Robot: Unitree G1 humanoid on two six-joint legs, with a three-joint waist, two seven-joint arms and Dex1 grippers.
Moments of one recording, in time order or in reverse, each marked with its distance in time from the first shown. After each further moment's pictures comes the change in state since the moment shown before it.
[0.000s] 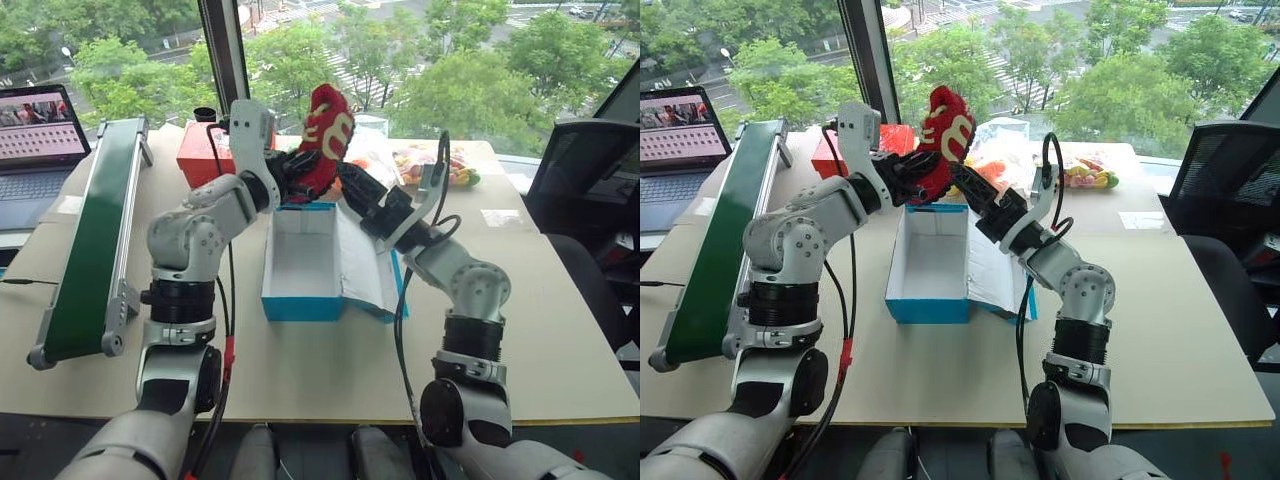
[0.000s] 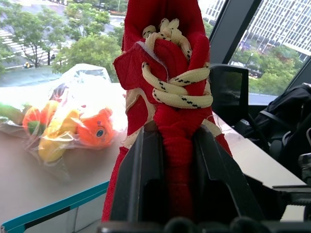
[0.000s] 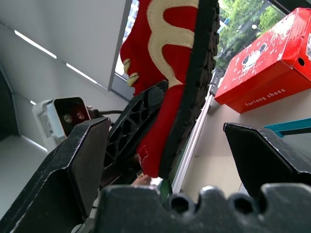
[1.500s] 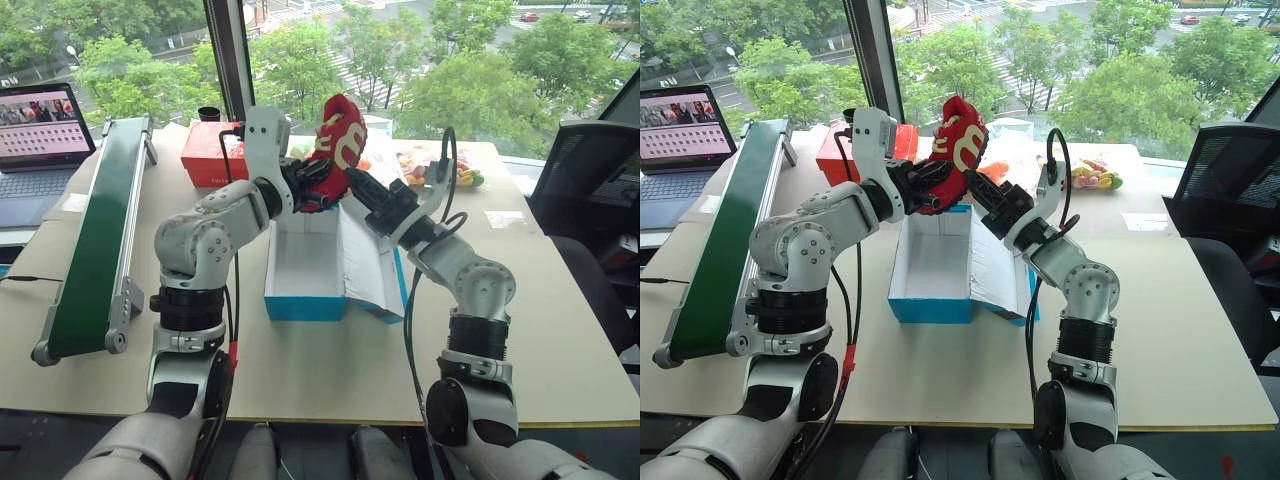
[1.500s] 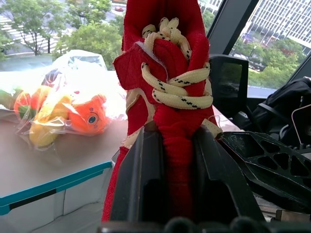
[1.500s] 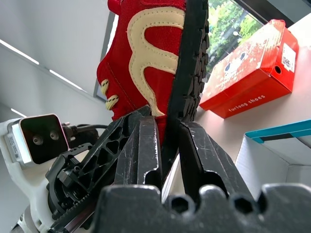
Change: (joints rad) left arm 0.054 0.040 0.068 -0.099 -0.039 0.123 0.063; right arm -0.012 -0.048 0.075 0.012 0.002 -0.056 -0.057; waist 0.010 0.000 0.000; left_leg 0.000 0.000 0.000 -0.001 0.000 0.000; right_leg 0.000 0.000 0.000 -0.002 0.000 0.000
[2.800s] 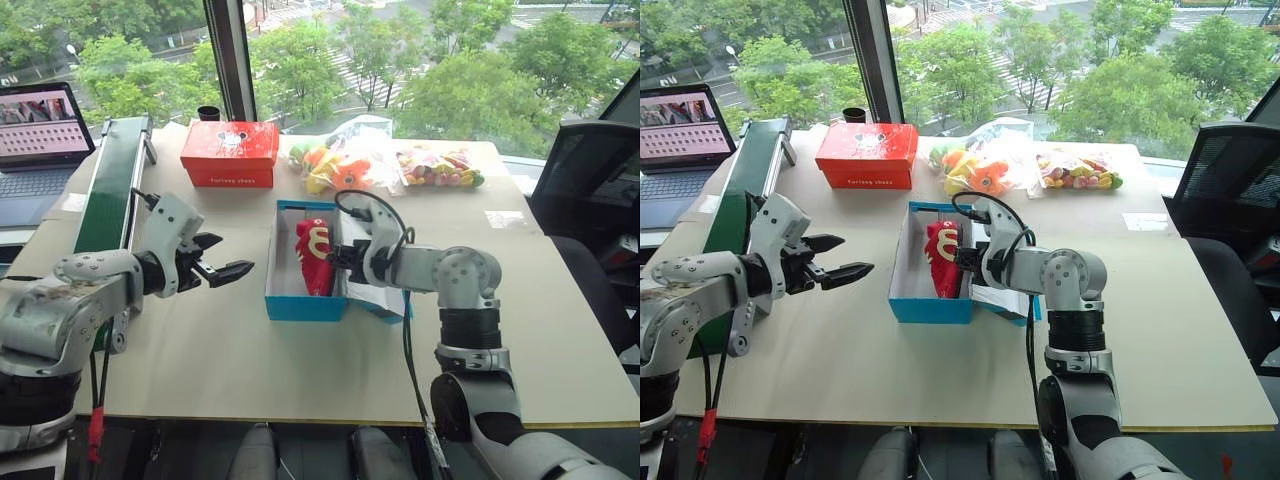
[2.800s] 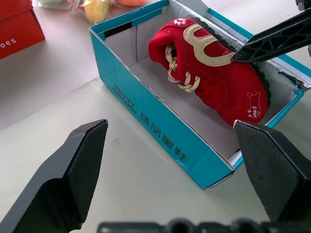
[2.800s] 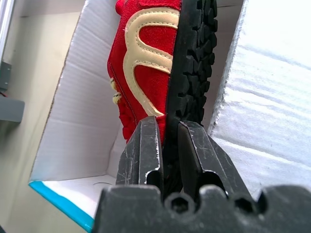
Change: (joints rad) left arm 0.463 0.541 -0.043 -0.290 -0.030 0.017 -0.398; right arm -0.024 -0.070 0.241 -0.052 -0.417 0.454 -0.305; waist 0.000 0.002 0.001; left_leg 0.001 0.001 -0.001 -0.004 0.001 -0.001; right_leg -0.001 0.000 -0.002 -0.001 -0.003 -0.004
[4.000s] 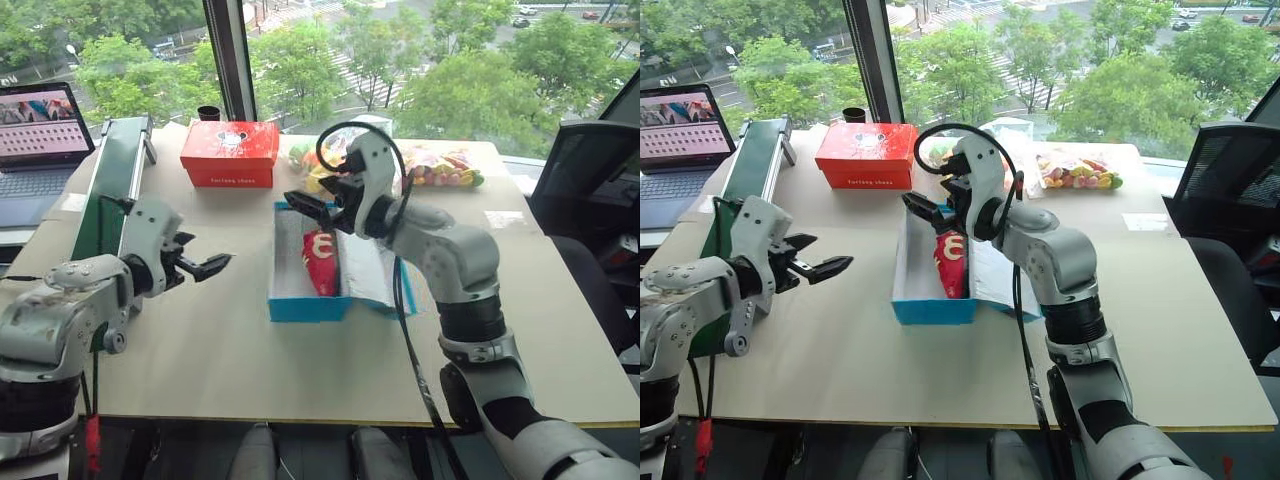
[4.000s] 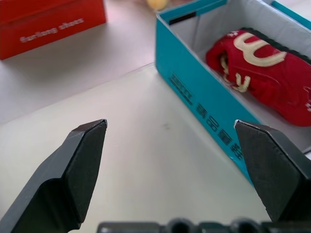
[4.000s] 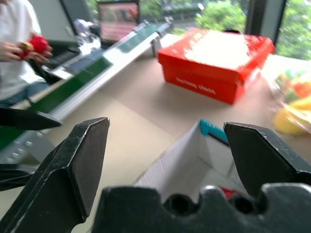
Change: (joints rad) left arm 0.059 0.000 0.093 0.046 0.108 -0.012 0.132; right arm -0.099 -0.076 0.147 -0.114 -0.119 -0.471 0.543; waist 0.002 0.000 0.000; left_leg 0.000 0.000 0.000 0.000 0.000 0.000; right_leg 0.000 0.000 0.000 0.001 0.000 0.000
